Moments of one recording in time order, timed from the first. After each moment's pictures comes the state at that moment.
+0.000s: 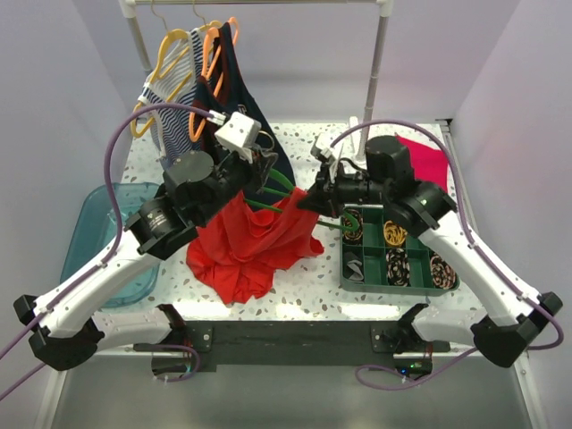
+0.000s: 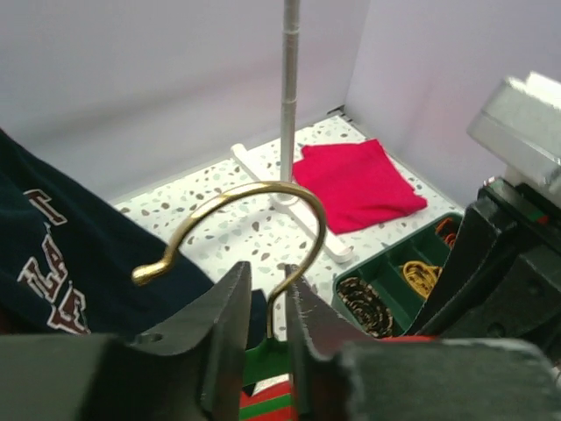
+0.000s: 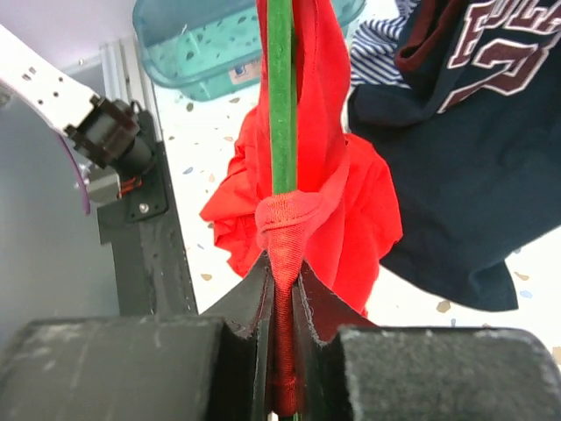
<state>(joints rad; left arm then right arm) -0.87 1.12 1.37 -0.30 -0.28 -0.09 0.66 1.22 1.40 -0.59 -0.59 -0.08</state>
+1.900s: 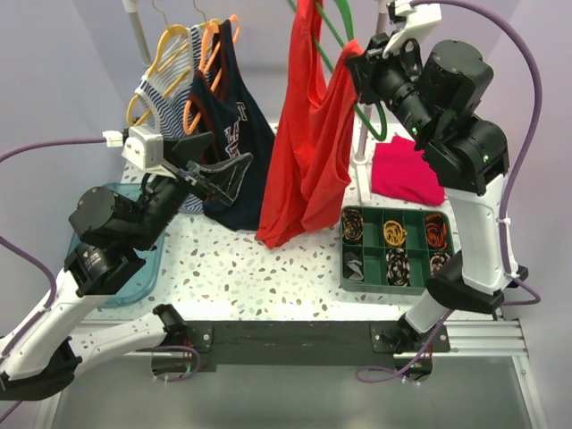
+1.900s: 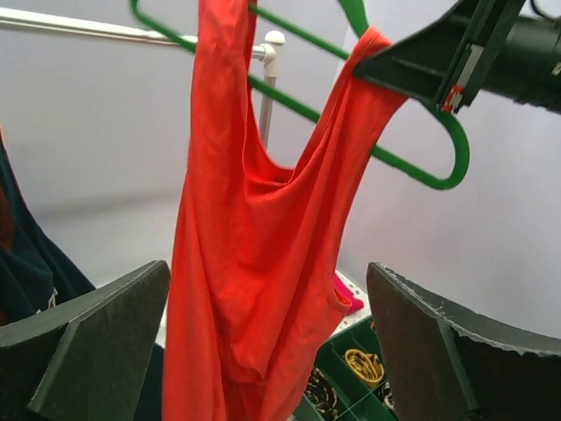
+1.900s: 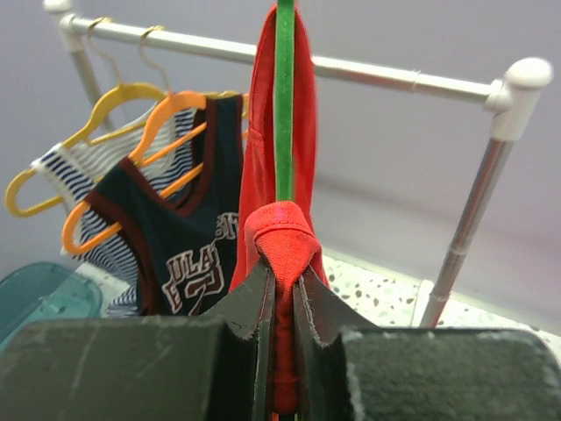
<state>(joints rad) -0.87 0.84 1.31 -0.14 -0.23 -0.16 0.65 1.64 2.57 -0.86 0.26 0.02</state>
